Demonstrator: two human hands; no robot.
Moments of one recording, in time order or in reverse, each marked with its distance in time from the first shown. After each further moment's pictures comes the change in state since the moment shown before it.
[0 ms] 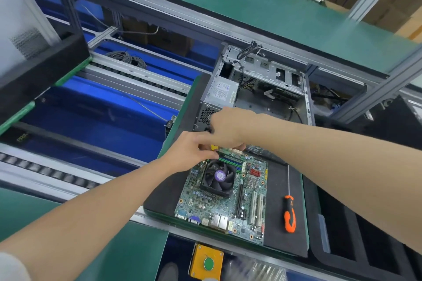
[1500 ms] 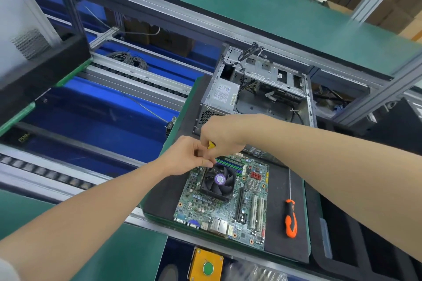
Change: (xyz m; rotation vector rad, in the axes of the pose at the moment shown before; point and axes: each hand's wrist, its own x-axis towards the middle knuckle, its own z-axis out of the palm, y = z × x) left_hand -0.004 -0.009 -0.008 -0.099 -0.164 -0.060; right_hand 0.010 -0.004 -0.002 -0.197 -0.114 -0.356
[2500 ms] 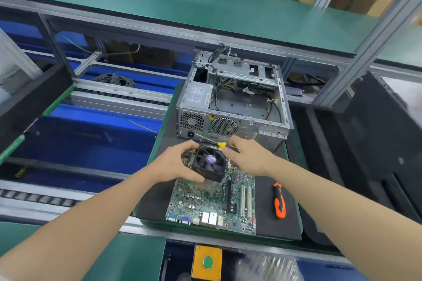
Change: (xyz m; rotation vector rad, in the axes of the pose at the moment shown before) left_hand -0.003 0.003 0.016 0.153 -0.081 -0.081; right_hand -0.064 0.031 0.152 0.879 0.454 0.476
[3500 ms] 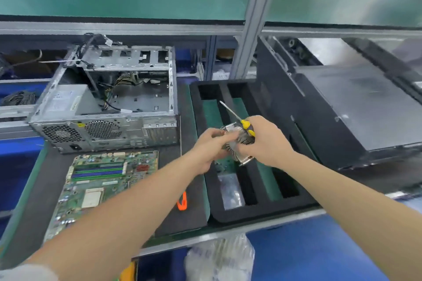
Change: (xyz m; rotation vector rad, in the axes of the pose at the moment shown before) left_hand 0.137 0.256 0.284 -0.665 -0.161 -0.276; right_hand -0.148 0.270 -0.089 0.063 0.501 0.220
